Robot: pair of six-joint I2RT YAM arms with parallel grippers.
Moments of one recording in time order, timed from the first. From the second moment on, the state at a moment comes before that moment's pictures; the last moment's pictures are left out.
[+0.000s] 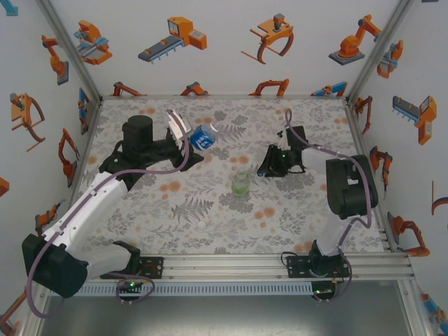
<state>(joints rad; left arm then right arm) -0.48 1.17 1.04 -0.26 0.60 0.35 0.20 1.81 1.01 -0.27 -0.49 0.42</state>
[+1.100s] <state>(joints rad) -0.49 1.17 1.04 -0.29 0.60 0.36 0.41 1.79 1.16 -0.44 -0.11 0.08</state>
